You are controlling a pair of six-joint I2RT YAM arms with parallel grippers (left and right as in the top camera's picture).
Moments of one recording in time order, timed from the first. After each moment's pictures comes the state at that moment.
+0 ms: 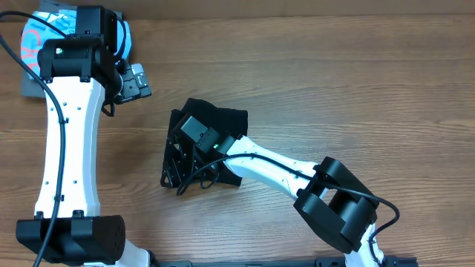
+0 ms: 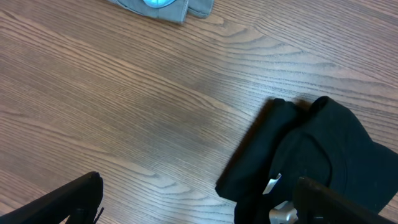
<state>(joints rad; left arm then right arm) 0.01 1.73 1.90 -1.44 -0.20 -0.37 0.94 2.07 1.49 -0.50 -0.54 0.68</state>
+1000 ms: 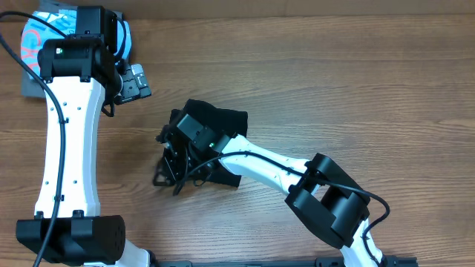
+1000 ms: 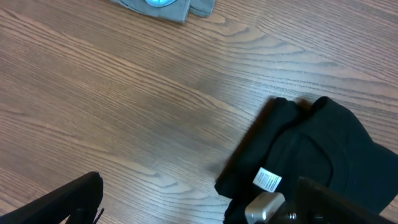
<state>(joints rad) 0.01 1.73 1.90 -1.44 -0.21 -0.37 0.94 2.12 1.55 -0.41 -0.68 0.60</state>
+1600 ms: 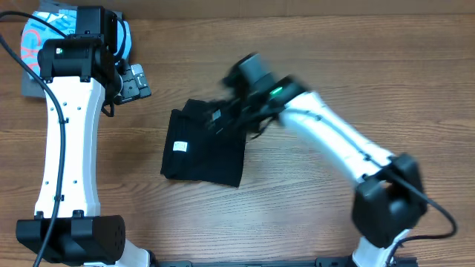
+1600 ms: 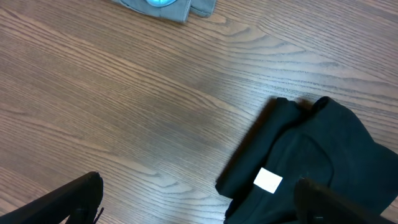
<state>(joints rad) 0.01 1.73 1.90 -1.45 -0.21 -0.37 0.57 1.91 1.60 -0.83 -0.53 0.53</state>
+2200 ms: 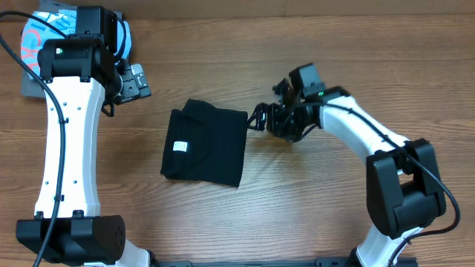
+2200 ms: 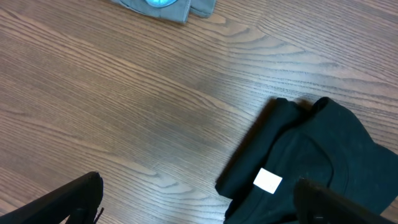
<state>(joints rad) 0.01 1.73 1.90 -1.44 -0.21 -0.37 0.34 1.90 1.24 -0.59 -0.62 0.42</state>
